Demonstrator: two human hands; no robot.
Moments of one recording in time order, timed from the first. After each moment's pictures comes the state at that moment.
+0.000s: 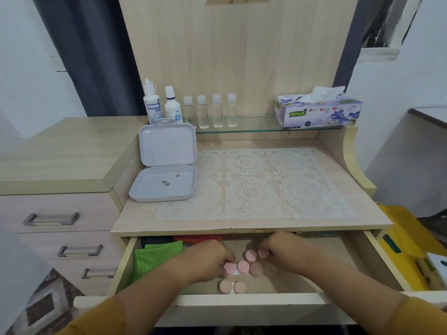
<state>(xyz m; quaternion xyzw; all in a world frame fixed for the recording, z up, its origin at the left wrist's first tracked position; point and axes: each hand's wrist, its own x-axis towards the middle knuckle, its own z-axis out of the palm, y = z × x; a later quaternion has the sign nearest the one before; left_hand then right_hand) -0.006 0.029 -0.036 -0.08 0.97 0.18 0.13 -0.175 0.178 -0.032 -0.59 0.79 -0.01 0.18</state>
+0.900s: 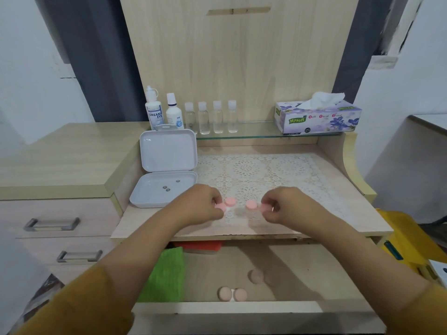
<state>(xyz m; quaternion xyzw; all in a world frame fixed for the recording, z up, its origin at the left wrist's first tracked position) -0.035 -0.015 0.056 -0.23 0.95 0.22 -0.04 -0.193 0.158 0.051 -0.53 0.82 -0.19 0.06</state>
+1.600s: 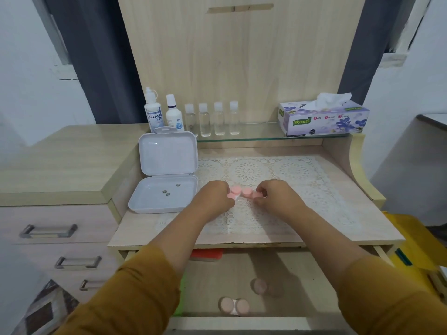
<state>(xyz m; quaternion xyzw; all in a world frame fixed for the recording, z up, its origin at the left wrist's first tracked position) -0.093 -0.028 0.032 -0.32 0.92 0.22 -0.08 -0.220 0.096 0.028 -0.44 0.87 -0.22 0.06</state>
